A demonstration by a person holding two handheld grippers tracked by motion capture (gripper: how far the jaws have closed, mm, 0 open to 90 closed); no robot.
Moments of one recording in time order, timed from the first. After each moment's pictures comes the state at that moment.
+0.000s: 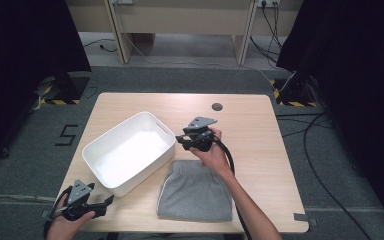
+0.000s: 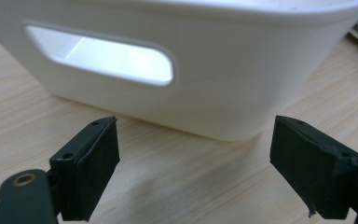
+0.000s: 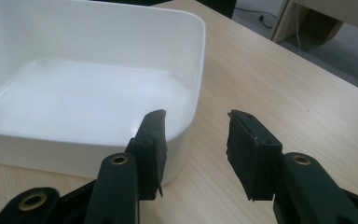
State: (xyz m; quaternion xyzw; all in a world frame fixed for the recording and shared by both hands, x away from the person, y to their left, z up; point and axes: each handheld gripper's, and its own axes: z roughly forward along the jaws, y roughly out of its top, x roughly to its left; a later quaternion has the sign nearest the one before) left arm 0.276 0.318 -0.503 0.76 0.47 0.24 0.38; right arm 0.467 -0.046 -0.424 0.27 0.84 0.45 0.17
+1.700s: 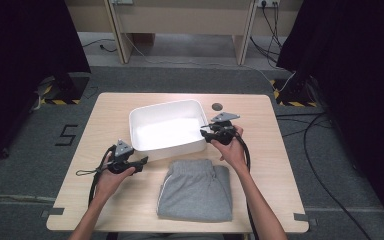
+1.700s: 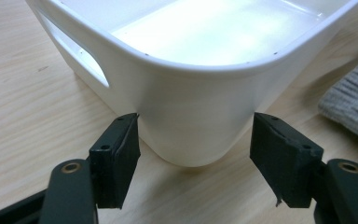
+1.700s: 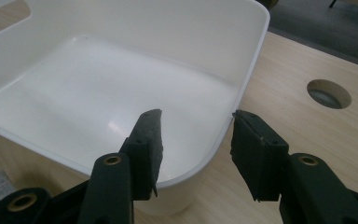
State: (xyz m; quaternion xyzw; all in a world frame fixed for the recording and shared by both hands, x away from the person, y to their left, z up) left arm 0.409 0.233 -0.494 0.77 0.45 0.22 0.40; right arm 0.500 -0.119 -0.447 0.37 0.81 0.41 0.19
